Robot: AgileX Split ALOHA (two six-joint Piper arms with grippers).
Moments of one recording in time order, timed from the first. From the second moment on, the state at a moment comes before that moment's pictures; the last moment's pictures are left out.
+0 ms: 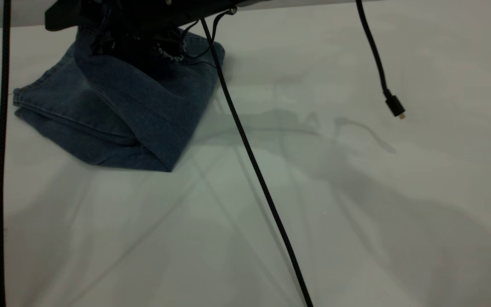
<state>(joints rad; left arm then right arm) -0.31 2.25 -2.55 -0.27 1.22 0.33 0.56 2.49 -1.81 1.74 0.74 -1.12</state>
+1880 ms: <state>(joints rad) -0.31 2.25 -2.55 -0.27 1.22 0.33 0.53 2.46 -1.81 1.45 0.75 -0.94</state>
